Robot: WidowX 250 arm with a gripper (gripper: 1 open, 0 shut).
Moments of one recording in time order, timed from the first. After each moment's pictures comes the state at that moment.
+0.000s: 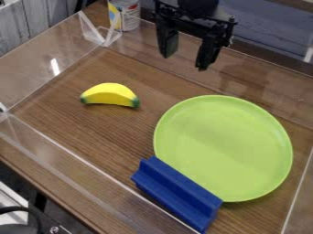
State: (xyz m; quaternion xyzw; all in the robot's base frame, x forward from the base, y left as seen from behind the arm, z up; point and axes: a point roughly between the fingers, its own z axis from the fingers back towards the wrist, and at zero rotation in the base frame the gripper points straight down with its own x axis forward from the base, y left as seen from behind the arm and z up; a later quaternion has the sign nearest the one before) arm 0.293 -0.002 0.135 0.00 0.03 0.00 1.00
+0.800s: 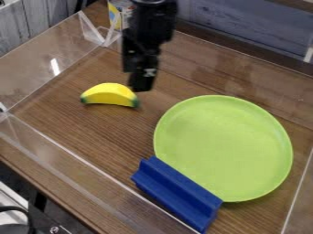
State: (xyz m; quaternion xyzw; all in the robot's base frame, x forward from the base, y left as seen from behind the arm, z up) arm 0.263 0.072 0.095 -0.01 0.08 -0.32 0.94
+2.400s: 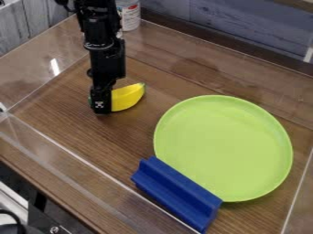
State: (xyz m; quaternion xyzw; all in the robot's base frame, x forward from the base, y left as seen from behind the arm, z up) arm 0.256 0.121 0.020 -0.04 0.04 -0.43 0.90
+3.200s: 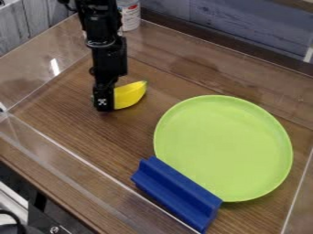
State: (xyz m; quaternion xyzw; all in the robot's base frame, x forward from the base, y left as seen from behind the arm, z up) arm 0.264 0.121 0.020 -0.04 0.03 -0.42 0.91
